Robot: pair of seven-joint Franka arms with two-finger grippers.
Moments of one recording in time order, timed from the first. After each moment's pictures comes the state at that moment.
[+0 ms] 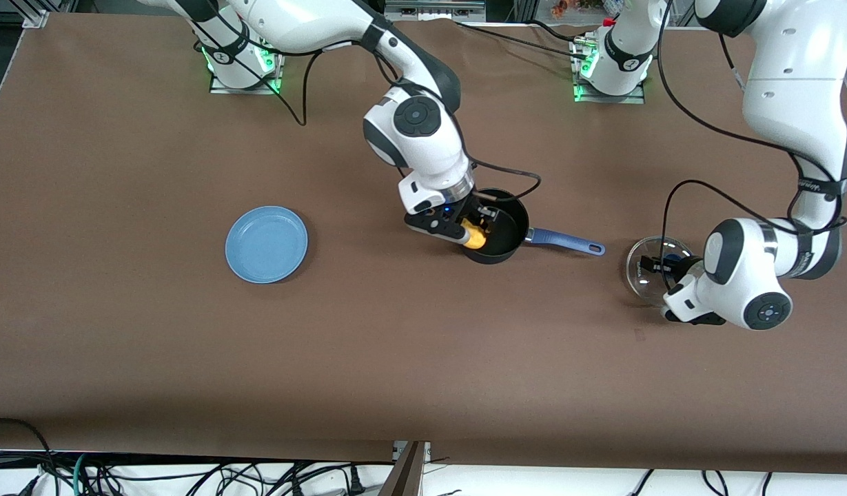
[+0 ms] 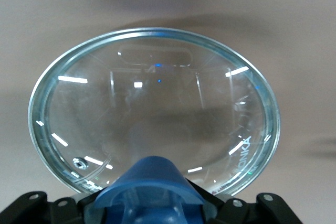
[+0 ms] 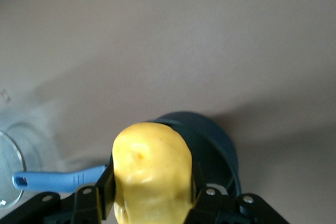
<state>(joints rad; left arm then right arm) 0.11 0.78 -0.08 -1.49 0.11 1.73 0.05 0.74 0.80 0.17 -1.25 -0.02 2.38 1.25</state>
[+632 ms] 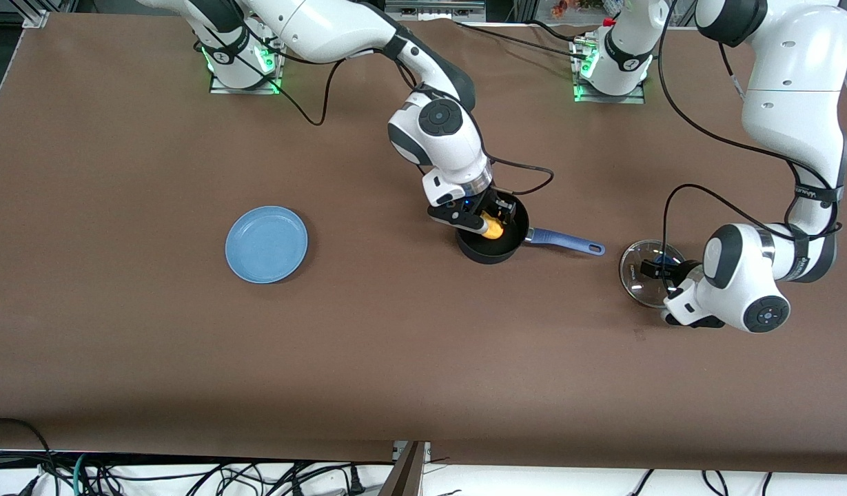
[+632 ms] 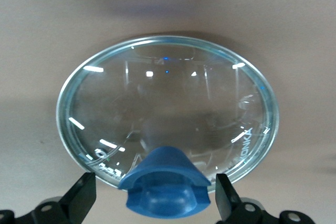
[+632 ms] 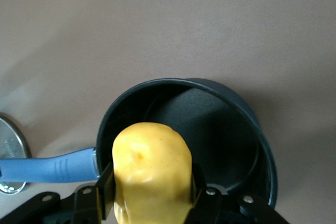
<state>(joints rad) 0.13 0.79 -0.09 -1.47 0.11 1.73 0.05 0.79 0.88 0.17 -1.25 -0.02 2.48 1.33</state>
